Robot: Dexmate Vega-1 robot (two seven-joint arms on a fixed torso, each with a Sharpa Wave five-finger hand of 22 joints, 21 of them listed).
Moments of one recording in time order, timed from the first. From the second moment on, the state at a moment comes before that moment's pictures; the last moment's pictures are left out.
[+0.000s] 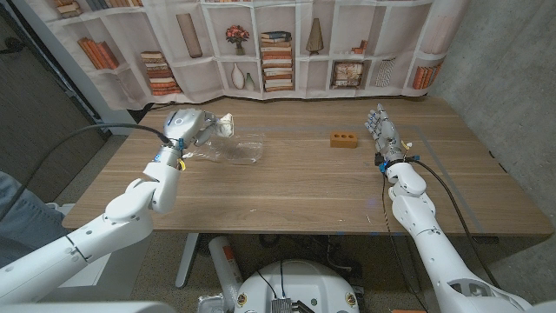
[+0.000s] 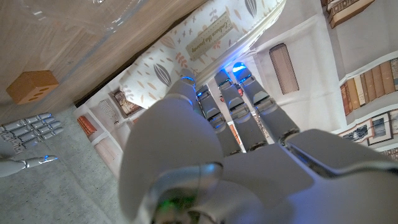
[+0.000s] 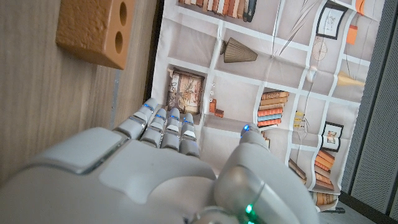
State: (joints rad) left arm 1.12 1.01 0.40 -1.99 0.71 0.40 0.53; left_hand 1.18 0.10 0.26 -0.11 0.19 0.97 -0.10 0.32 0.19 0.93 -0.20 0.20 0.21 0.87 -0.11 0.19 0.18 0.71 -0.07 0.27 0.18; right arm -0.93 -0.14 0.02 -1.30 0.34 0.26 0.11; right_hand 0.25 0.03 0.19 -0.08 0.21 0.23 0.04 0.19 0.18 0.21 0.06 0.22 0.18 0.14 0.02 0.19 0.18 0.18 -0.04 0.22 0.18
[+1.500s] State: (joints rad) left arm 0.95 0.98 0.58 -1.89 0.80 0.40 0.43; left_hand 1.18 0.09 0.26 -0.11 0.19 0.97 -0.10 0.31 0.19 0.93 -0.20 0.20 0.21 0.86 -0.11 0.19 0.18 0.68 -0.06 0.25 0.18; right arm -0.96 -0.14 0.03 -1.32 0.35 0.26 0.10; right_hand 0.25 0.03 0.19 -0.08 0.21 0.23 0.04 0.19 0.18 0.21 0.06 0.22 0.18 0.14 0.02 0.19 0.18 0.18 -0.04 0.21 0.18
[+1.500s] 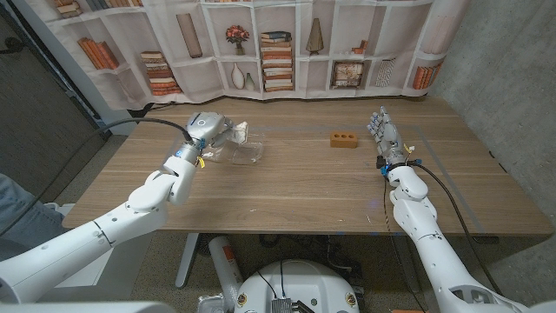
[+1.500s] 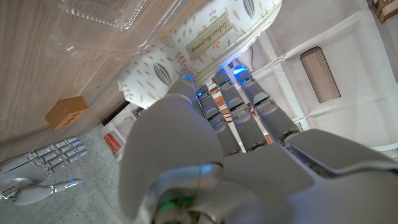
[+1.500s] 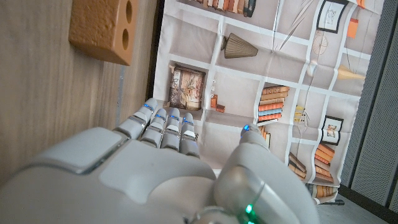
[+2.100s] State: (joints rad) left arm 0.90 0.97 0.65 -1.88 0.90 0.48 0.35; left_hand 1.18 0.09 0.26 -0.11 0.19 0.98 -0.11 0.32 0.19 0.93 -0.20 0.20 0.21 0.86 -0.11 0.19 0.18 0.67 -0.06 0.25 0.18; right arm -0.95 -0.14 0.04 -1.32 0.36 0.26 0.11; right_hand 0.25 0.03 0.19 -0.08 0.21 0.23 0.04 0.19 0.18 0.21 0.06 0.22 0.18 0.14 0.01 0.19 0.18 0.18 -0.04 0.21 0.18
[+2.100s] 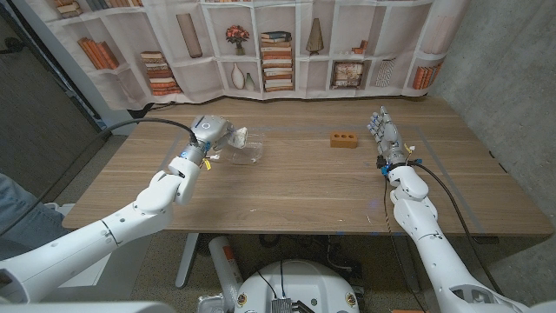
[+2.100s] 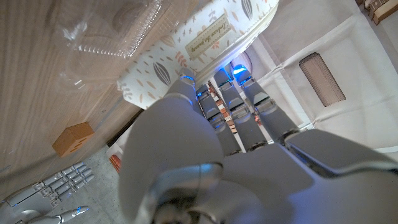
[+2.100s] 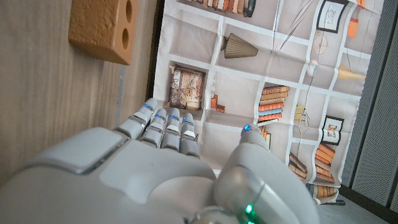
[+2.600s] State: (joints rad) left arm 0.84 0.95 0.73 -1.86 1.04 0.56 0.23; left_hand 1.19 0.09 0.26 -0.11 0.19 0.98 -0.11 0.32 0.19 0.94 -0.20 0.20 0.21 0.85 -0.11 0.19 0.18 0.66 -0.06 0.24 0.18; right arm -0.95 -0.14 0.04 -1.31 0.36 0.27 0.11; right_hand 0.25 0.03 0.19 -0.08 0.21 0.23 0.04 0.19 0.18 0.21 0.06 0.22 0.18 0.14 0.01 0.19 0.18 0.18 -0.04 0.21 0.18
